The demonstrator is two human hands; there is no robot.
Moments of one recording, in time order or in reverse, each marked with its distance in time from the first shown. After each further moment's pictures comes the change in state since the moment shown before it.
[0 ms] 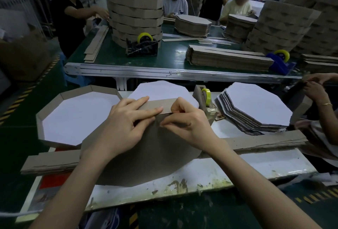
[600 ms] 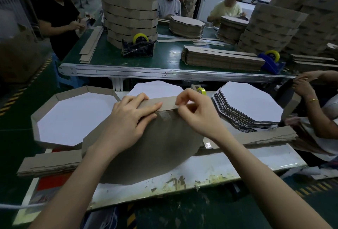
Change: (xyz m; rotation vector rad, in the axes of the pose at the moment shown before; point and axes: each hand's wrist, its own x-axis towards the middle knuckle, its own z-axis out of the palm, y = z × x) left_hand -0.001 0.000 -0.001 0.123 -0.031 0.072; right_hand 0.009 -0.011 -0.021 0.210 0.062 0.414
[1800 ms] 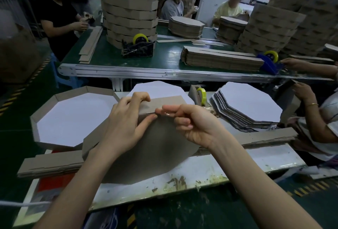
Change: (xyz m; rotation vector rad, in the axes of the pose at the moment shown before) left_hand -0.006 0.001 0.004 -0.155 0.187 -0.062; right_hand 0.002 -0.026 0.017 1.147 -0.165 0.855
